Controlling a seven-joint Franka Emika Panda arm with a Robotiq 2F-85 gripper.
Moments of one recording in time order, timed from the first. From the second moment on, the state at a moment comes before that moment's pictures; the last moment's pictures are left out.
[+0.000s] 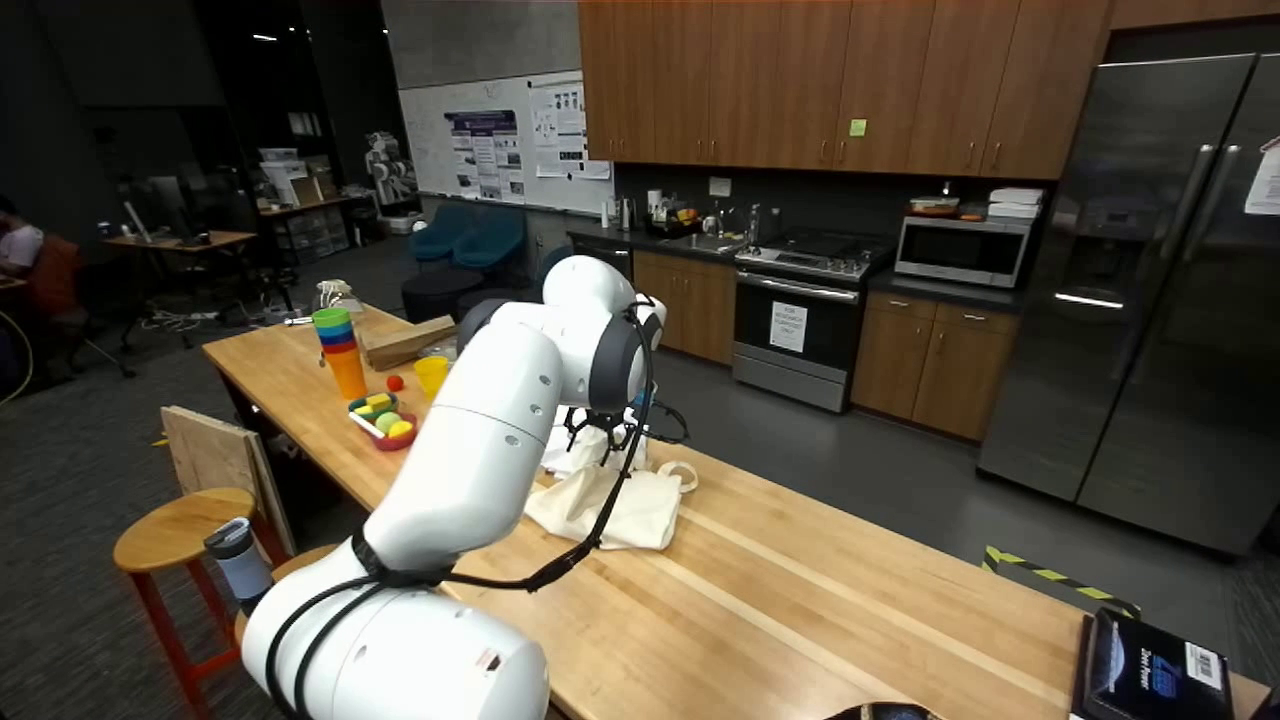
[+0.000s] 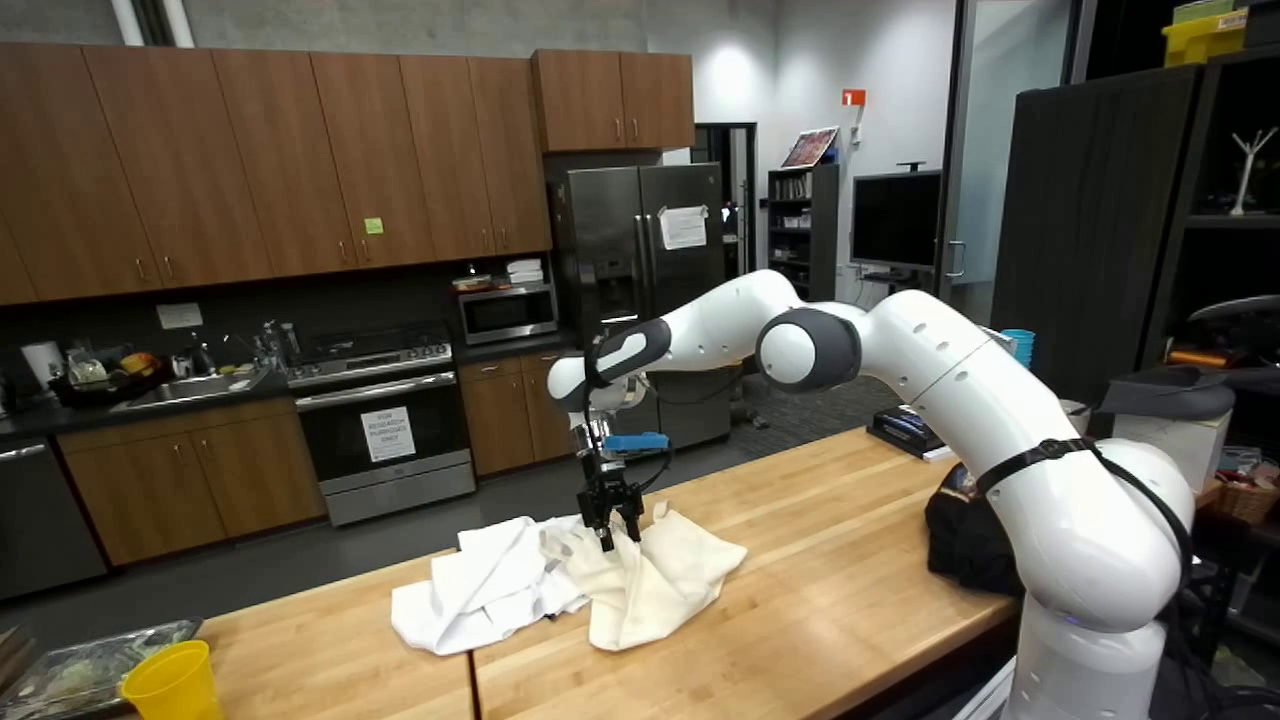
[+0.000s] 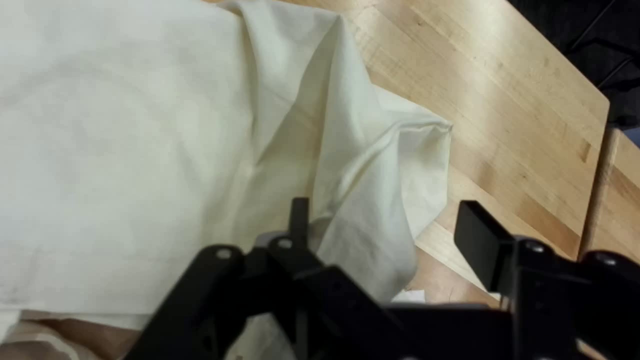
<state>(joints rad) 0.14 0.88 0.19 -1.18 0.17 1.52 -0.16</state>
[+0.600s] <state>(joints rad) 0.14 0.90 0.19 -1.10 0.17 1.49 -0.17</state>
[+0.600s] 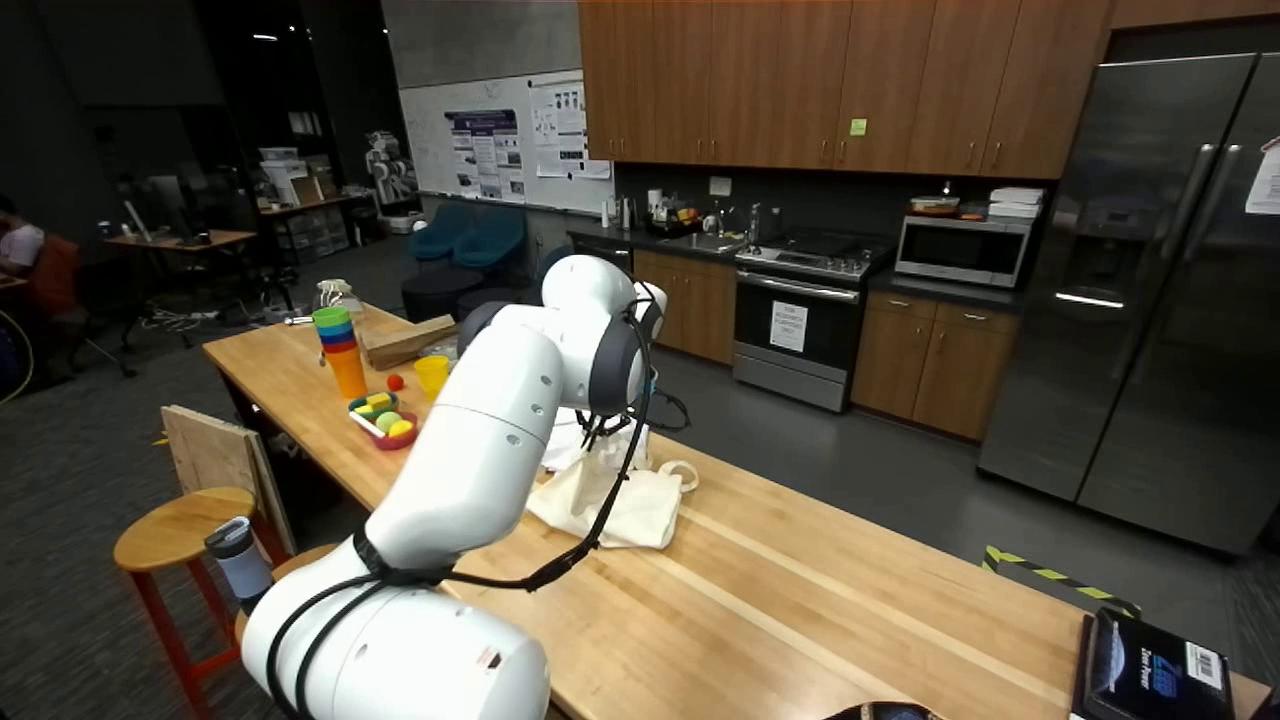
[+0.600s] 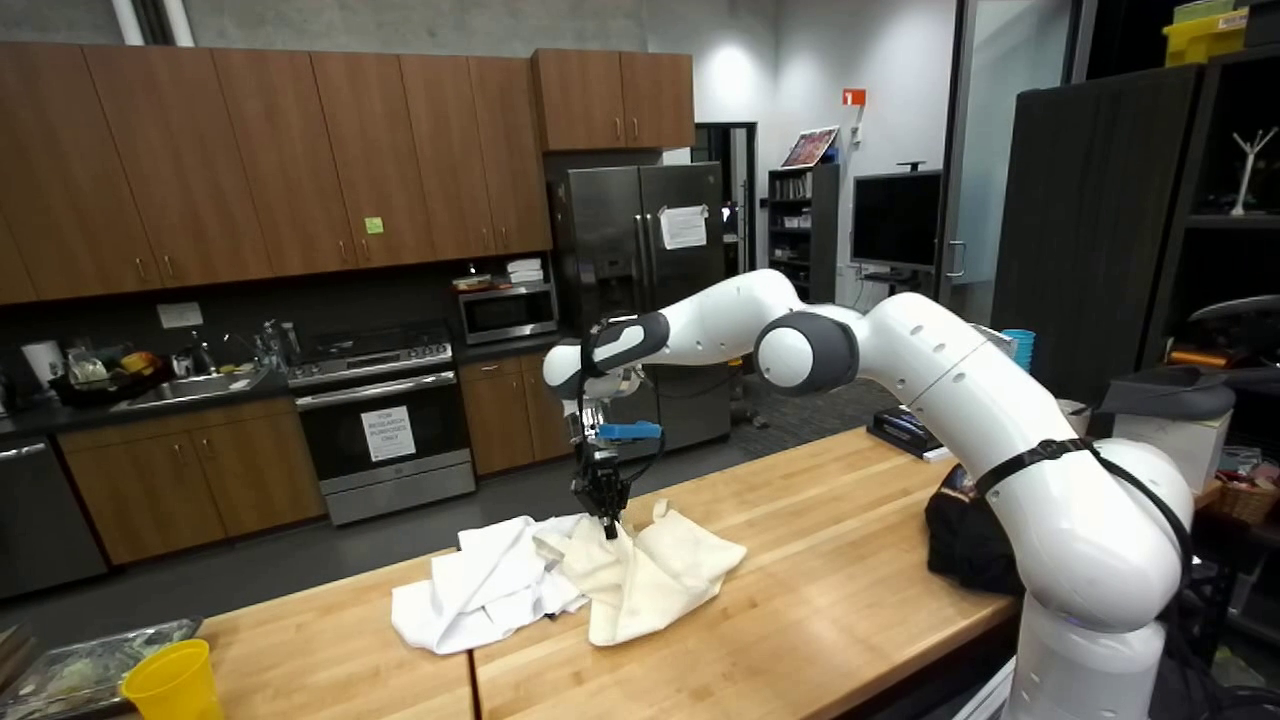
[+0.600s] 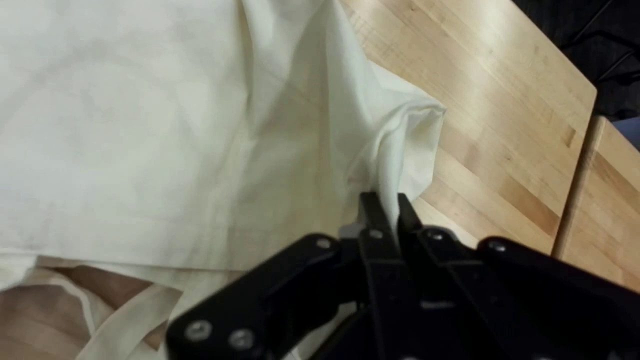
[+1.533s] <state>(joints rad) 0.07 0.33 0.16 -1.44 0.16 1.98 -0.07</state>
